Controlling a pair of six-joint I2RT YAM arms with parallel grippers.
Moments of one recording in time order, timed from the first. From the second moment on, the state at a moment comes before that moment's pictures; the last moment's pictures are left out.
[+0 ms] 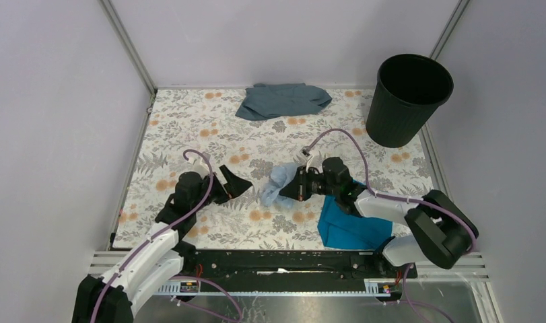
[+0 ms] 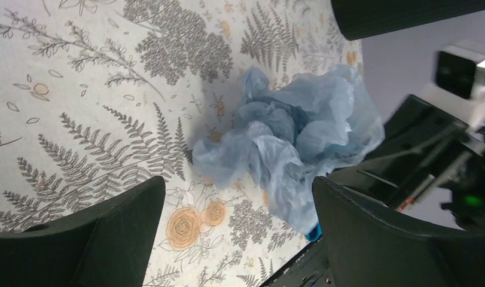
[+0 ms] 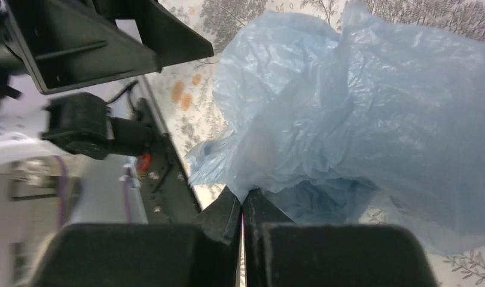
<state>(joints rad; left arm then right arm) -0.37 0.75 0.29 0.03 0.31 -0.83 0.75 1.37 0.52 0.47 -0.45 0.58</state>
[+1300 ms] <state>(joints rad) -0.79 0.91 0.51 -0.10 0.07 -0.58 0.66 1.48 0.76 0.22 -0.73 0.83</state>
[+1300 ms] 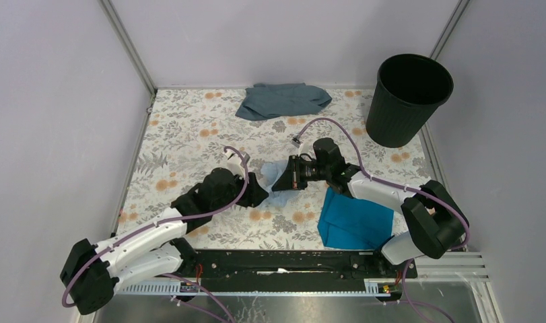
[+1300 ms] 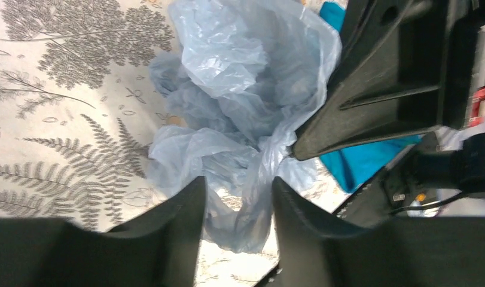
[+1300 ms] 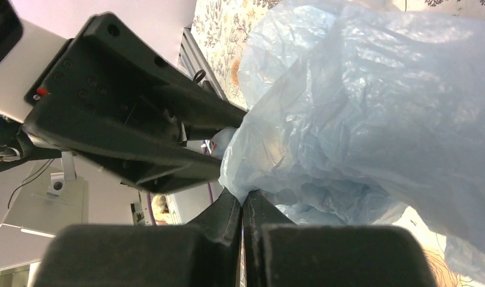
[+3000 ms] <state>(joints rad) -0.79 0.55 0.83 -0.41 -0.28 -0.64 0.69 1.36 0.59 0.15 -0.17 0.60</state>
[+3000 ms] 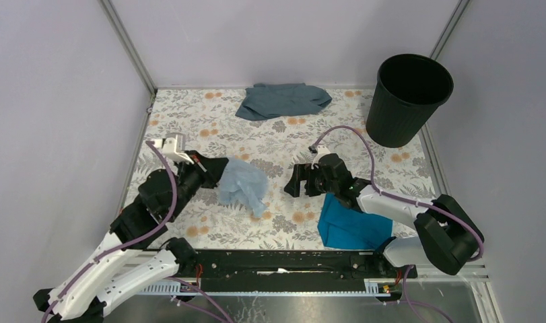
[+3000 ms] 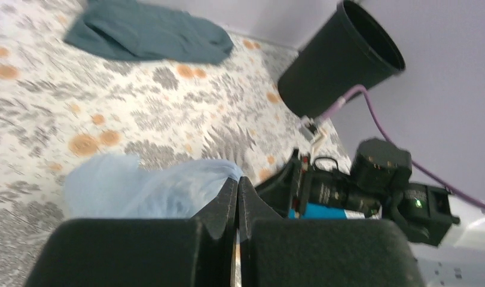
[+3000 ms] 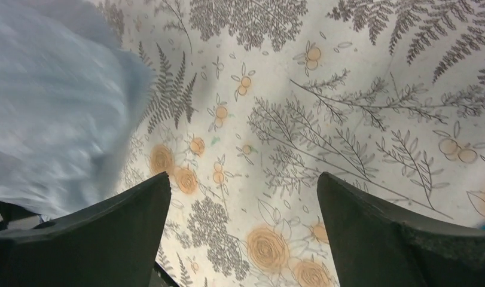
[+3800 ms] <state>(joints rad) -0.79 1.27 0.81 -0.18 0.01 -0.65 0.69 1.04 0.49 0.03 -0.15 0.51</state>
